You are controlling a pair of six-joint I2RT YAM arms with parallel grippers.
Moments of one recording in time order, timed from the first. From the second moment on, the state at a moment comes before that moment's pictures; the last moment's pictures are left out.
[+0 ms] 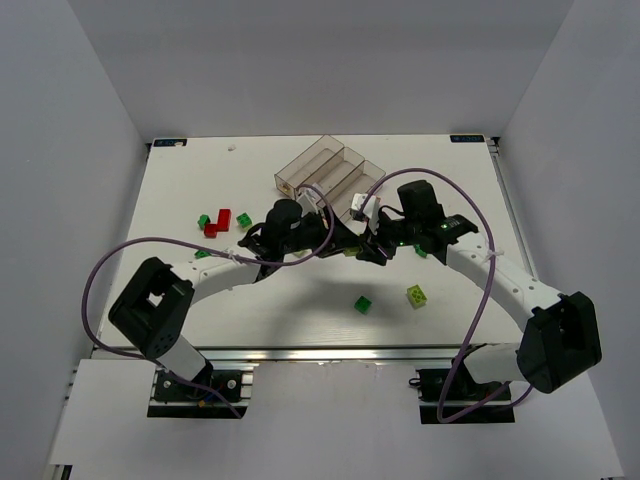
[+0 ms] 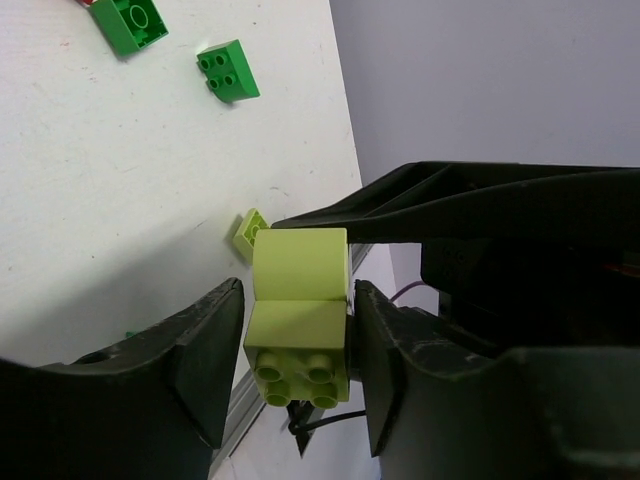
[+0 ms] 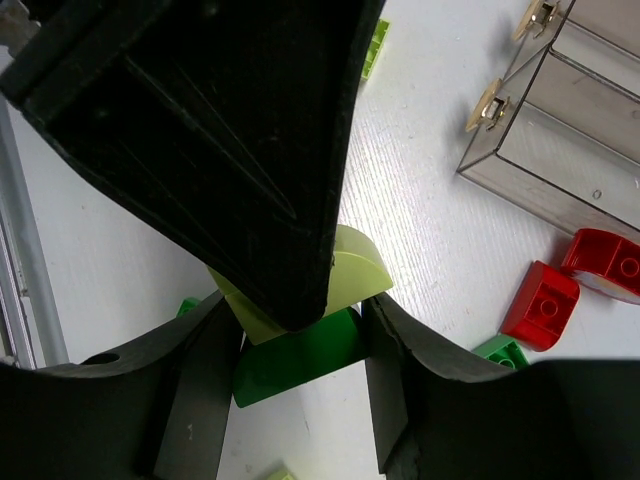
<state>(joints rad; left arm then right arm) -0.70 1.57 0.88 0.38 0.42 -1.03 0.53 1.33 1.02 -0.45 -0.61 -0.60</state>
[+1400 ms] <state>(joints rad) -0.64 1.10 0.63 0.32 0.50 -0.52 0.33 1.50 1.27 -0.89 -1.22 -0.71</state>
